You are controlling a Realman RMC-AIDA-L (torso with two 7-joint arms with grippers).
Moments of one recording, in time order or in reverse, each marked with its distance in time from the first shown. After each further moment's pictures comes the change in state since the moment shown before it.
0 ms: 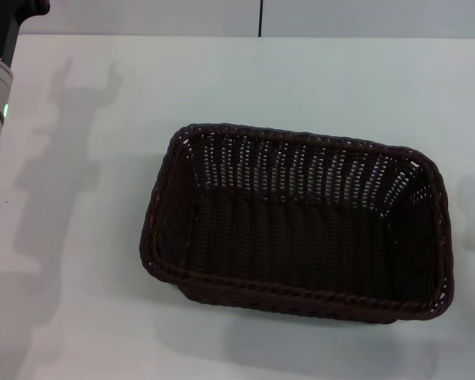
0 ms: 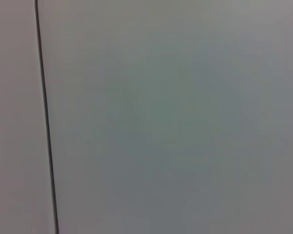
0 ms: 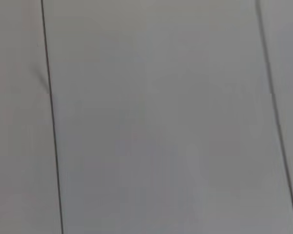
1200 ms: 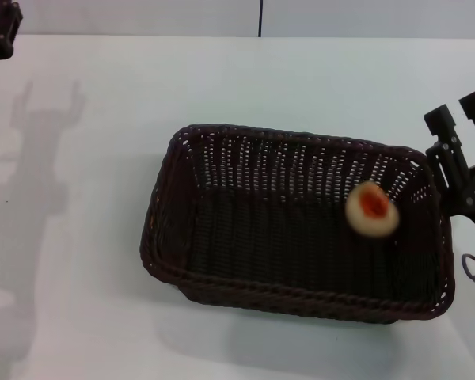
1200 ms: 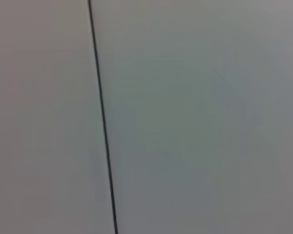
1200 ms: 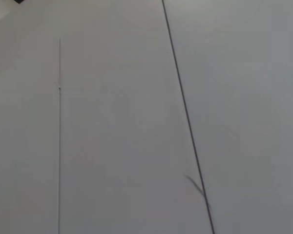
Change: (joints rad) left arm 0.105 -0.002 0.000 0.019 -0.008 0.049 -0.041; right arm 0.096 -0.002 -0.009 0.067 -0.287 -0.214 0.013
